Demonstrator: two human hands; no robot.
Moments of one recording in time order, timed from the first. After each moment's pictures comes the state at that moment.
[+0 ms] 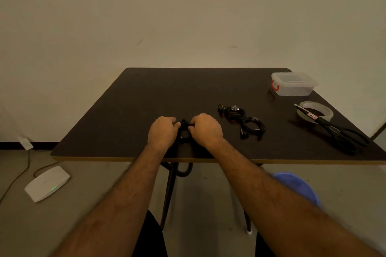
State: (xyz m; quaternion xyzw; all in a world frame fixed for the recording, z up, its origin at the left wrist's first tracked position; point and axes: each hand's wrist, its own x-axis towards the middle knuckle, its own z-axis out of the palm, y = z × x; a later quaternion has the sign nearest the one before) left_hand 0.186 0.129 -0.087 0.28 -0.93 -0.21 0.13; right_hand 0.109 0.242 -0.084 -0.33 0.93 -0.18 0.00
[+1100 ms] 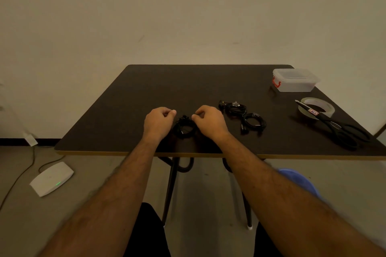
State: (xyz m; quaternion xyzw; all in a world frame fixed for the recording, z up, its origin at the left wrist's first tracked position) left_hand 0.196 0.120 -0.078 0.30 -0.85 -0.38 0.20; right_hand 0.101 0.259 -0.081 -0.29 0.88 -0.37 0.03
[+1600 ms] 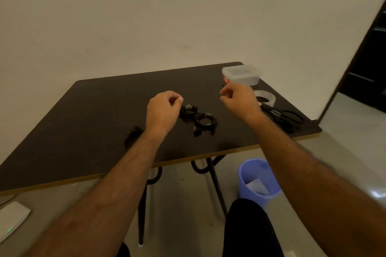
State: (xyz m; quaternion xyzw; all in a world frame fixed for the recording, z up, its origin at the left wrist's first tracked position) left_hand 0.126 0.247 -0.027 0.12 -0.89 -0.33 0.29; right_hand 0.034 0.444 -0.016 -0.21 0.91 -0.33 -0.11
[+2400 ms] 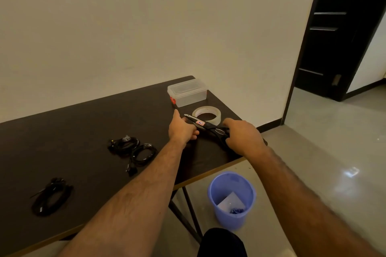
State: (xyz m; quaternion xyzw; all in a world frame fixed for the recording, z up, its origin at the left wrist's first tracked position) left_hand -0.052 0.424 -0.075 0.21 -0.78 -0.58 0.07; right_hand -0.020 0.598 -0.061 -0.10 0.98 -0.16 -0.01
